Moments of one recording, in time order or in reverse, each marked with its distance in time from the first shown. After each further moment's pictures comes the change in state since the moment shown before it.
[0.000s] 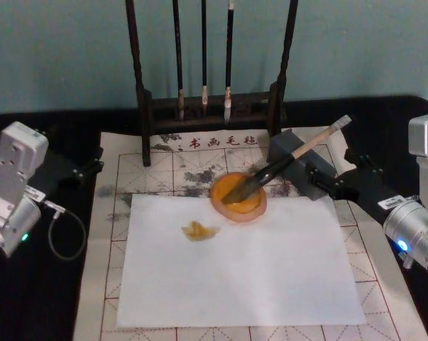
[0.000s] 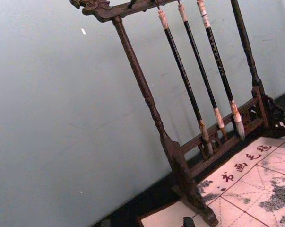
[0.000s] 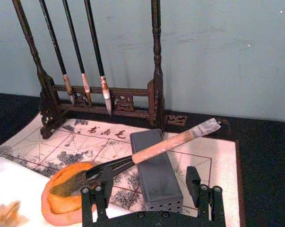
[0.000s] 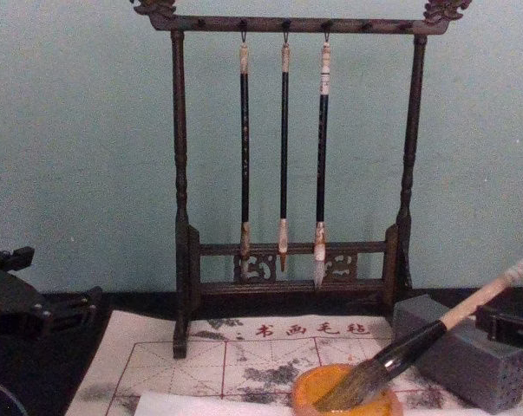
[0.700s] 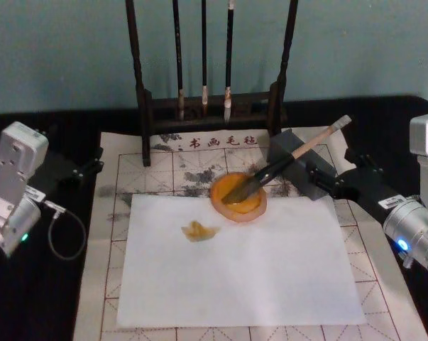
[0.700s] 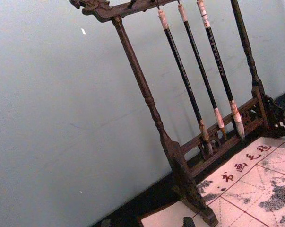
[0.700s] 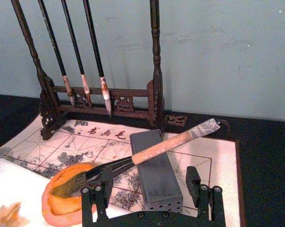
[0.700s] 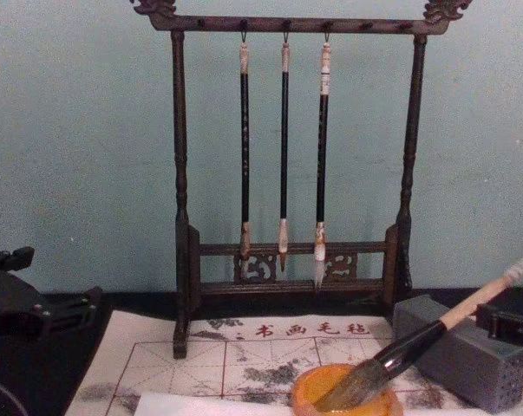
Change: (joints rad) left arm 0.000 0.000 0.000 0.000 0.000 0.000 0.000; right arm 0.000 0.000 0.002 0.000 0.007 0.000 0.001
